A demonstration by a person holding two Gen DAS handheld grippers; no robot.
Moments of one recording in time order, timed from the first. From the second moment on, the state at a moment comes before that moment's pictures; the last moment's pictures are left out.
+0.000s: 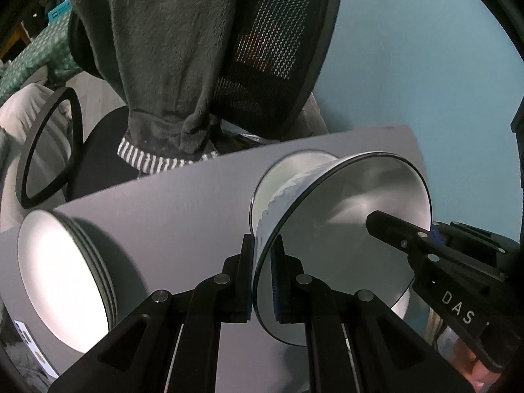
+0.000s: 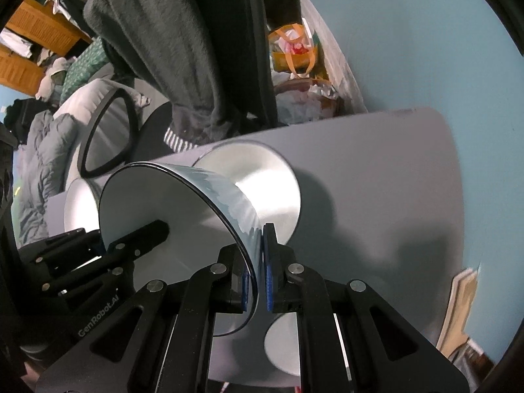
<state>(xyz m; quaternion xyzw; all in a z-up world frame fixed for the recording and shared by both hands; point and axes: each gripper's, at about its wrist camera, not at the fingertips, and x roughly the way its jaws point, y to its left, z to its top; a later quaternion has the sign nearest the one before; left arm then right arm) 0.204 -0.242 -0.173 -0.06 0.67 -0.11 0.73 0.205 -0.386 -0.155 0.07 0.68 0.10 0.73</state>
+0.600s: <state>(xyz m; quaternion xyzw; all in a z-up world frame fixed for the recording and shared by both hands) 0.228 -0.255 -0.195 -0.02 0.69 -0.09 0.72 0.231 -0.403 -0.181 0.09 0.70 0.09 0.70</state>
